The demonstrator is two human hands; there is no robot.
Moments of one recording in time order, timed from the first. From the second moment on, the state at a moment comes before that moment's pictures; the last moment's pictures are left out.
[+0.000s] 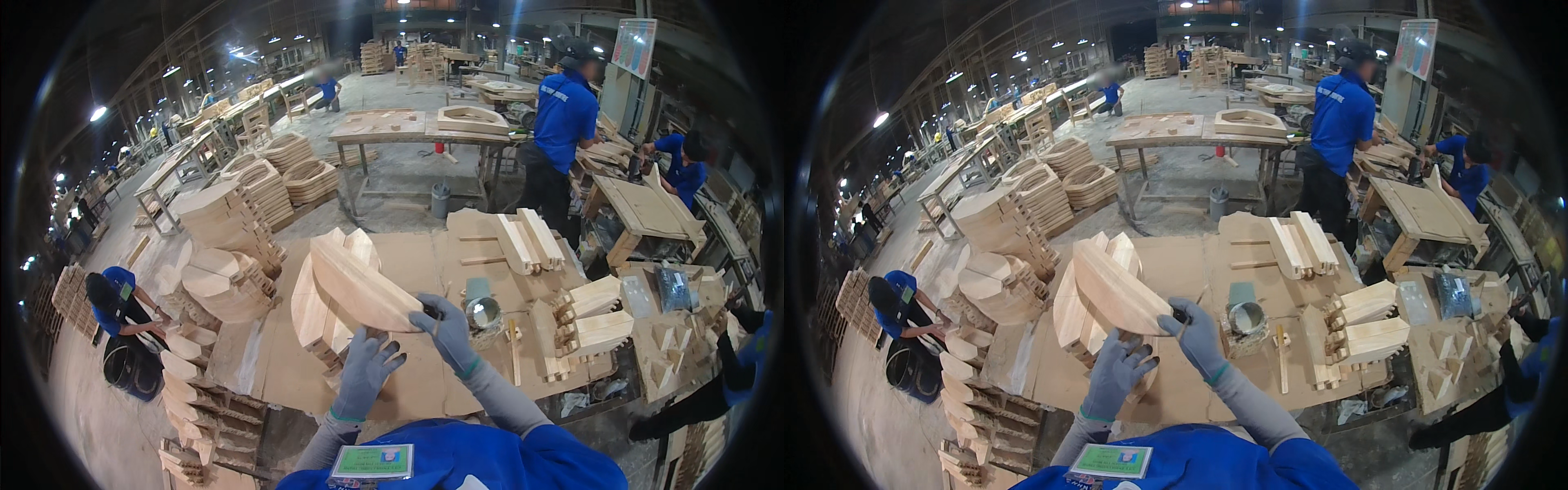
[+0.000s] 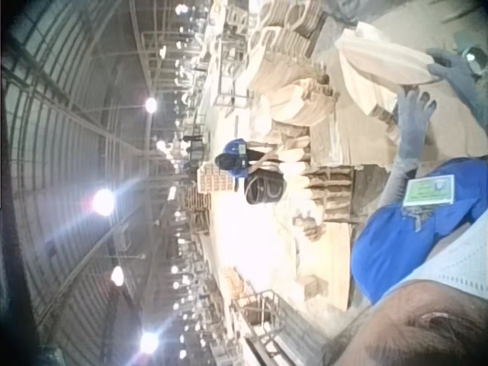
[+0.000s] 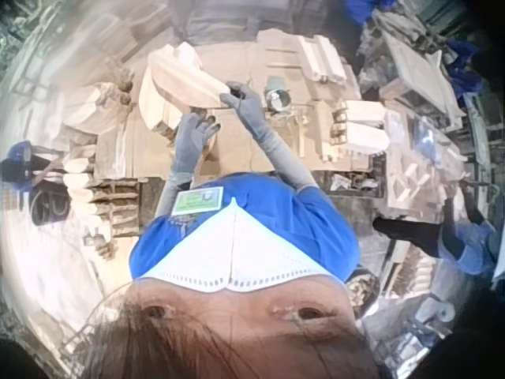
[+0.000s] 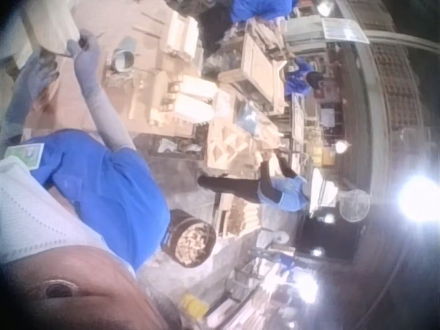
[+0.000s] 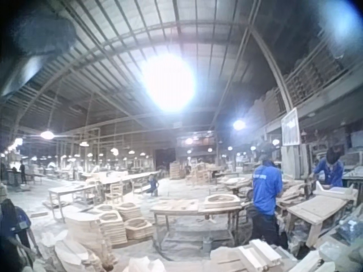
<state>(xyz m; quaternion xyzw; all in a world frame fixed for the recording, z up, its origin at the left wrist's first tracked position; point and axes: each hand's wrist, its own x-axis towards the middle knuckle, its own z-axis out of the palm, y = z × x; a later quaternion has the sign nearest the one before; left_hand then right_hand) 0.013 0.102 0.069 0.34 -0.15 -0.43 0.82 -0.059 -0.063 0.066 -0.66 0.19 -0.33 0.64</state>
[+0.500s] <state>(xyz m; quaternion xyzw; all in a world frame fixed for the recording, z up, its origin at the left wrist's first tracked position) -0.001 0.032 0.036 0.35 -0.08 -0.30 0.88 -0.192 -0.092 0.088 -0.86 -0.01 -0.29 0.42</state>
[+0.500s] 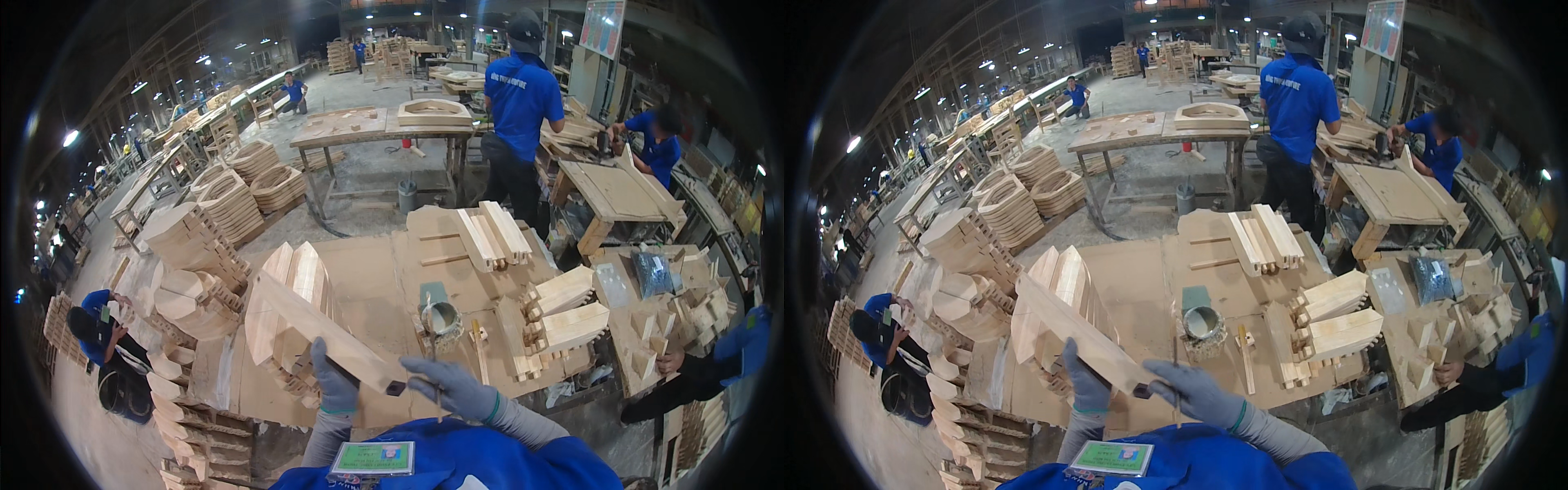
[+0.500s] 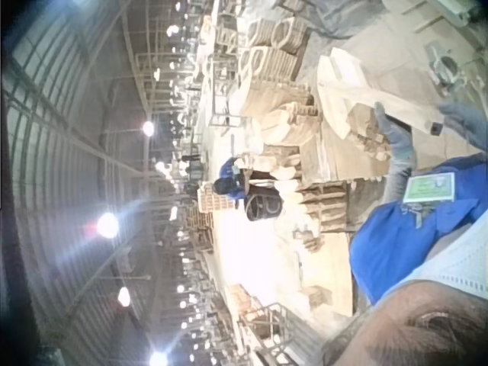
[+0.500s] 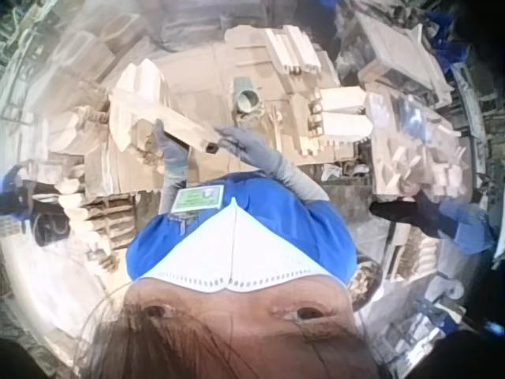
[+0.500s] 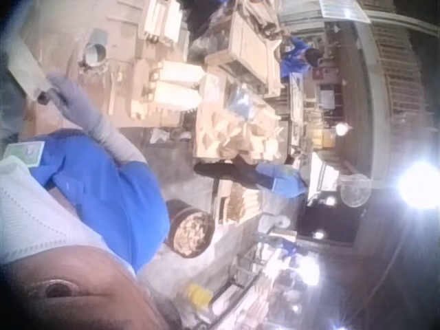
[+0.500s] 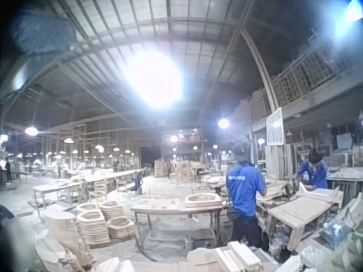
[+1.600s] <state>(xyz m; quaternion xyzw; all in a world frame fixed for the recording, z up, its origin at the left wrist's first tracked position) 0.022 0.090 -0.025 0.57 -0.12 -0.59 0.56 -0.174 -0.249 -0.069 -0.52 0.30 -0.37 0.71</state>
